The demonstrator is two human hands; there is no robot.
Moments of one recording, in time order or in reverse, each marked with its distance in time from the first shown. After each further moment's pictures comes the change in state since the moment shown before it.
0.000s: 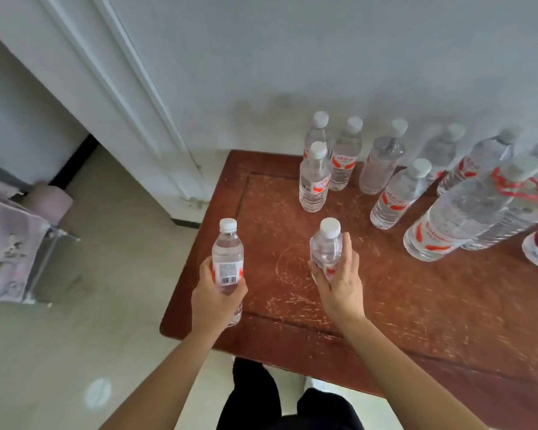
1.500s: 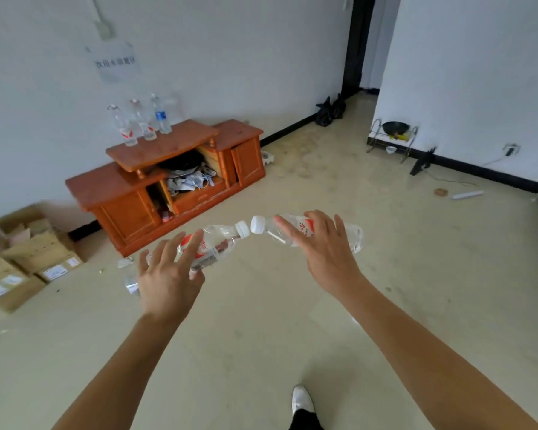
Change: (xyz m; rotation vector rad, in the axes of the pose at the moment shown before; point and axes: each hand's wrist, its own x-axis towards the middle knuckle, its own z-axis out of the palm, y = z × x) left_hand -0.894 -0.506 -0.573 0.947 1.319 -1.288; right_hand -0.969 -0.675 0.324 0.496 -0.933 -2.197
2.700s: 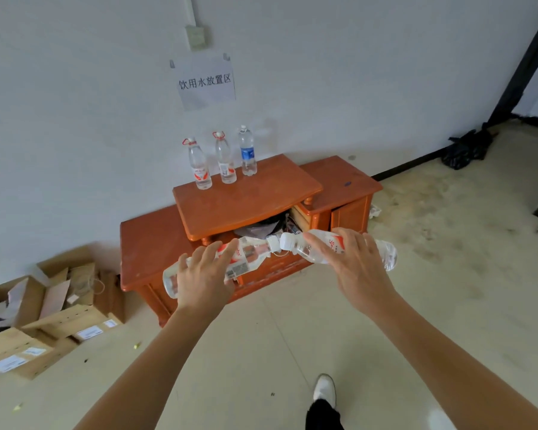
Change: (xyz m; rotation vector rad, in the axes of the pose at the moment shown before) left_hand 0.606 -0.438 0.400 0.228 -0.344 -0.292; right_hand 0.795 -0.028 0.432 0.151 -0.102 -0.257
